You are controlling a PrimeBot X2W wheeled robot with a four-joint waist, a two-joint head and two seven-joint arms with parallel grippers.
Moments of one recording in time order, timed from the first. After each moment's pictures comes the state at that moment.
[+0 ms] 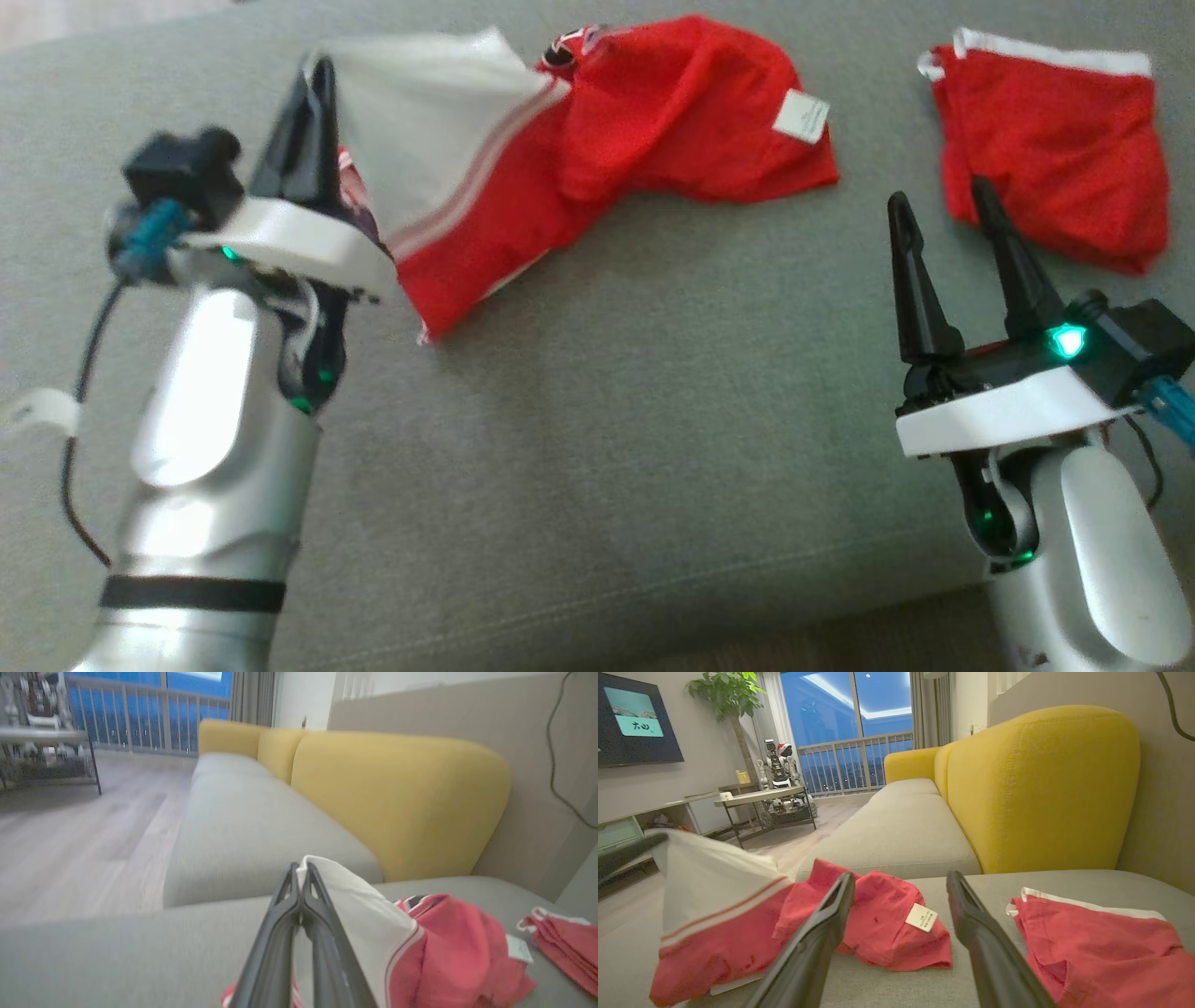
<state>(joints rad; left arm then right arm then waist) -0.65 0.08 -0.20 0.53 -0.28 -0.05 -0.25 -0.25 -0.06 0.03 0.06 0.22 0.13 -0.22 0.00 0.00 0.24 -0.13</state>
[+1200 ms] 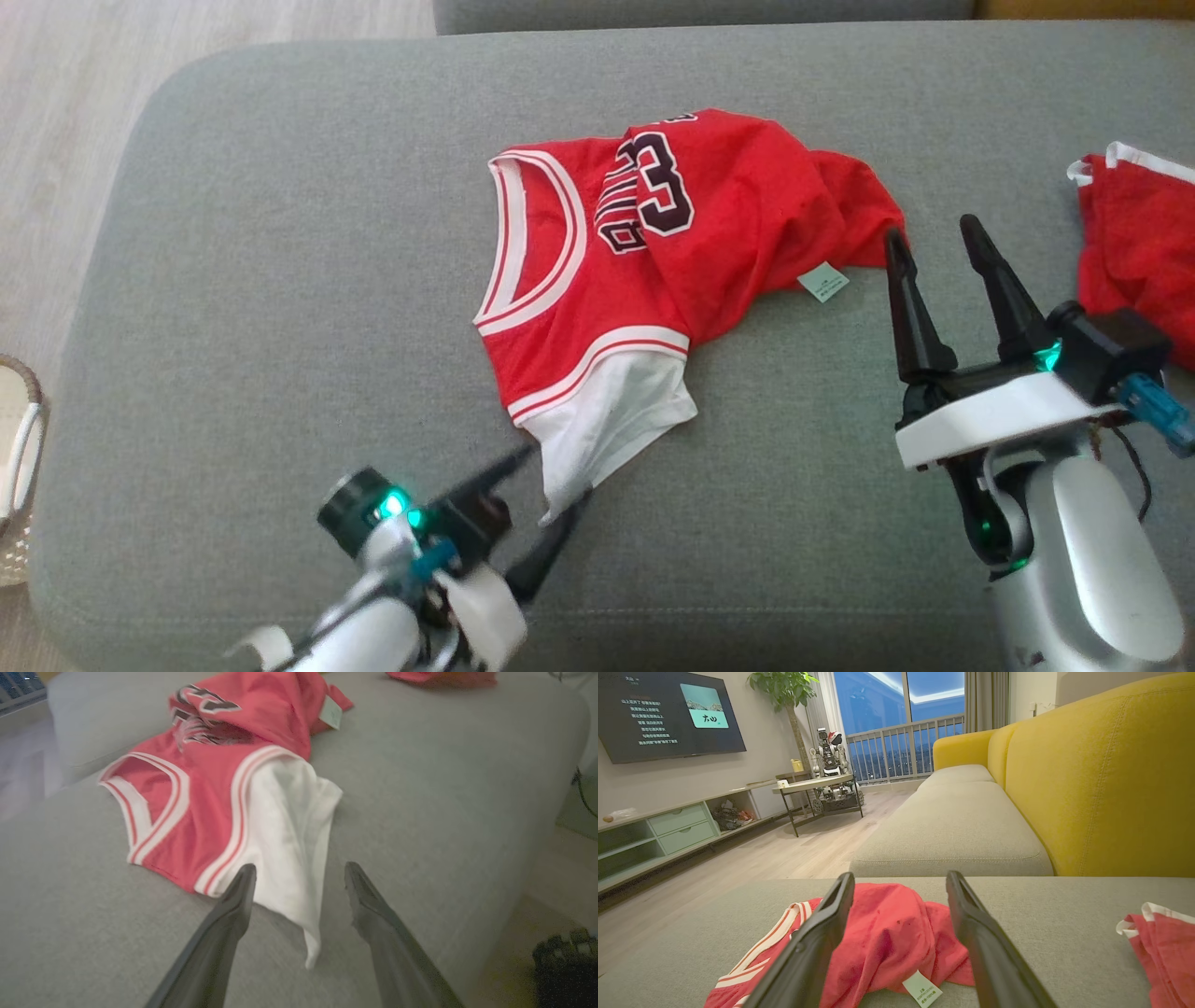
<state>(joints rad) -0.27 0.28 -0.82 0.38 -0.18 -0.08 -0.24 -0.26 -0.06 0.01 0.17 0.22 0.13 -0.18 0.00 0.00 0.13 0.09</state>
